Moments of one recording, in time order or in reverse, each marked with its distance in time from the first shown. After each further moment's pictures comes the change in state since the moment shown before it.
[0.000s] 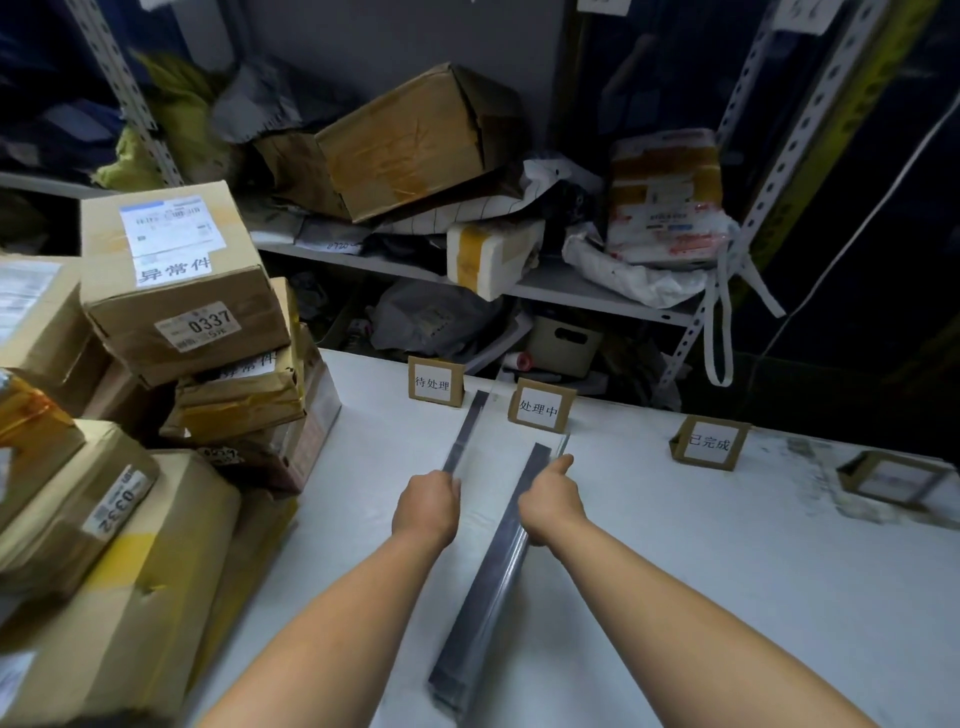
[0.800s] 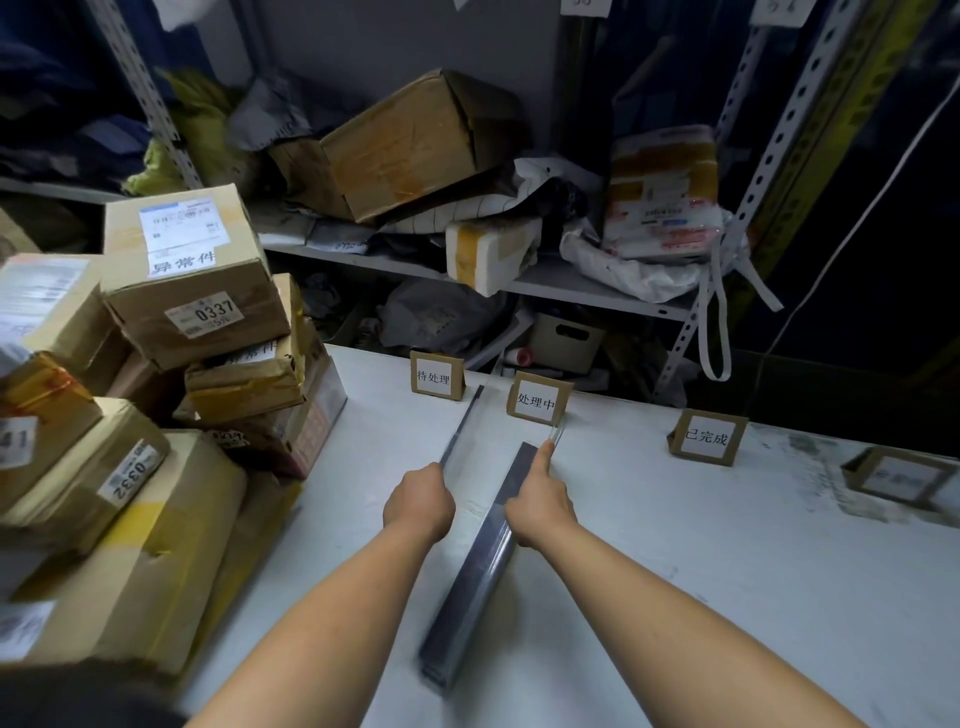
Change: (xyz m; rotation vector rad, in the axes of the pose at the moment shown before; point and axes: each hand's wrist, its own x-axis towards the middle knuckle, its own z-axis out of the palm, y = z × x) left_hand -0.023 0.009 -0.001 0.126 -0.013 -0.064; right_hand -0.018 0.022 -0.006 -0.101 -0.053 -0.157
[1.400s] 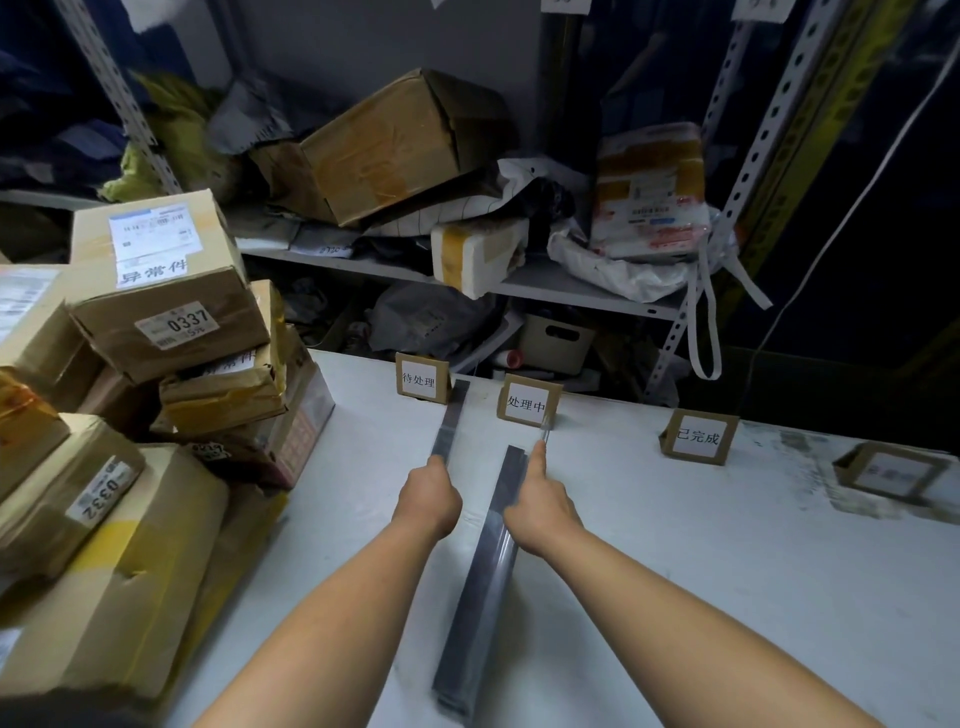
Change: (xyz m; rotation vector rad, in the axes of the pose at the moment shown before) left_hand 0.014 0.024 0.007 -0.143 -0.043 0.029; right_hand 0.001 0.010 -0.015 -0.094 -0.016 -0.057
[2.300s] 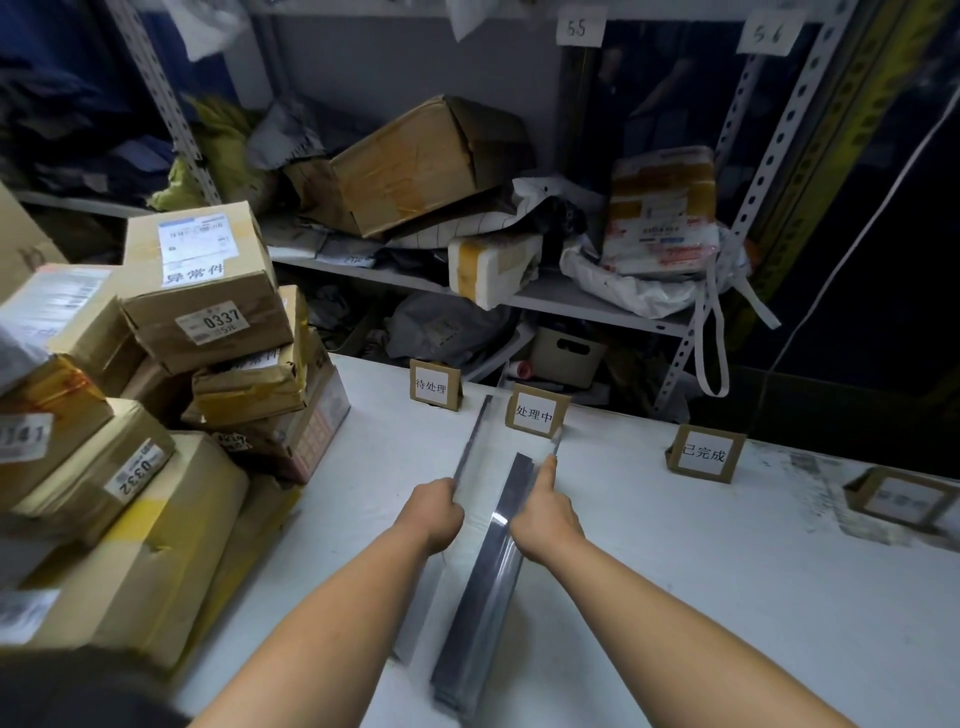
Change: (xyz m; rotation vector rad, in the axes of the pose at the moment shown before) left_hand -0.021 -0.009 -0.004 -0.073 -0.108 0.042; right_hand -0.005 0.009 0.001 0.075 -0.007 0.011
